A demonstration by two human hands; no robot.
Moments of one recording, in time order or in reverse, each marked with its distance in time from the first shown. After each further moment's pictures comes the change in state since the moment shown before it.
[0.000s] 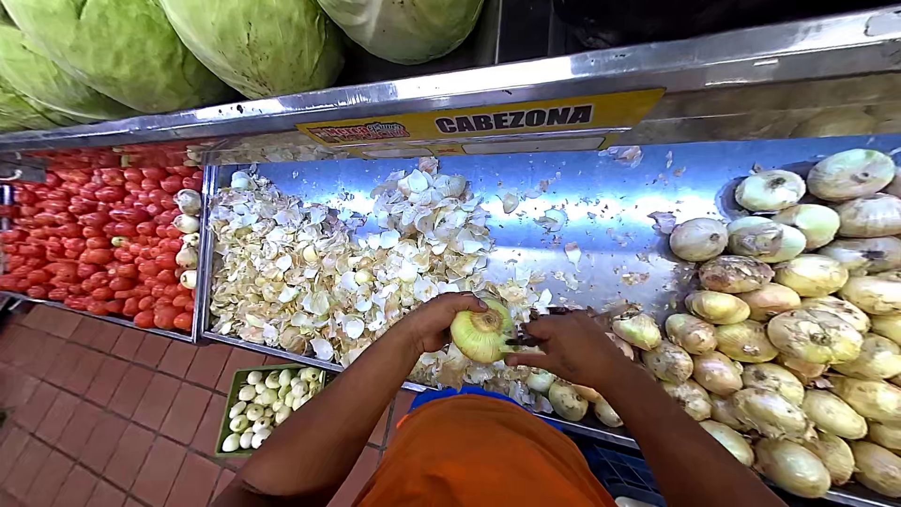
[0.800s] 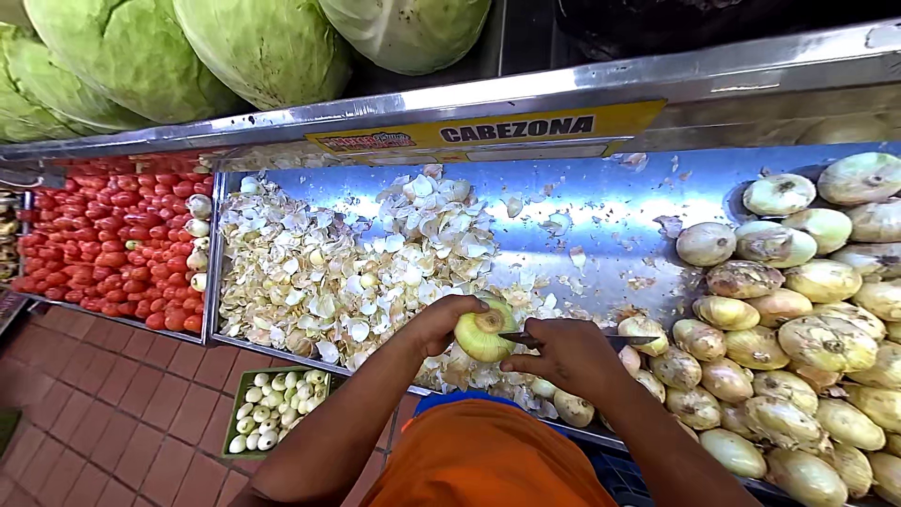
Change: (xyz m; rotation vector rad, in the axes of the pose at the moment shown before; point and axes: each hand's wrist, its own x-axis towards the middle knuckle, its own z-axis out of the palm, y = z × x) left_hand -0.014 0.003 0.008 0.034 0.095 0.046; right_hand 0.001 -0.011 0.010 -0.035 0.063 0.171
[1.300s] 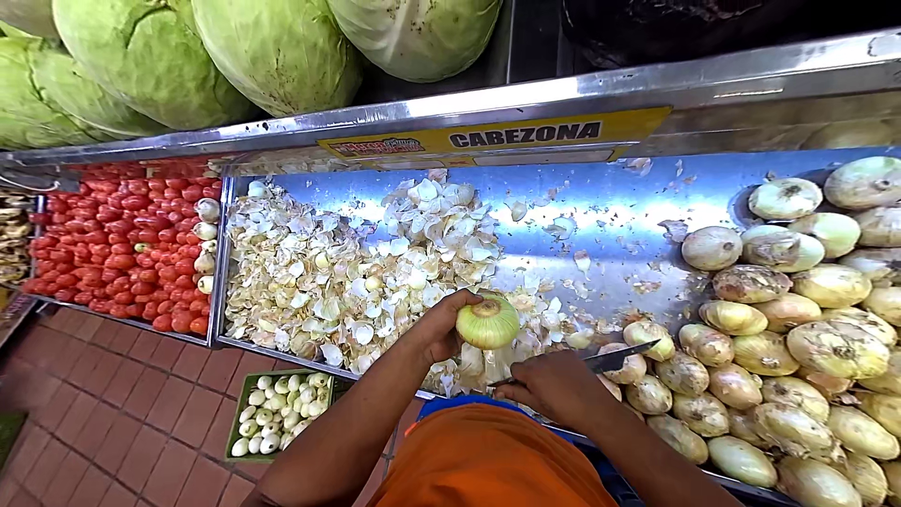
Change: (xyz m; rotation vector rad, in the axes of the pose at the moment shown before) left_hand 0.003 -0.008 -0.003 -0.261 0.067 -0.021; right_hand -0.010 -0.016 0.031 -0.063 -0.380 -0.117
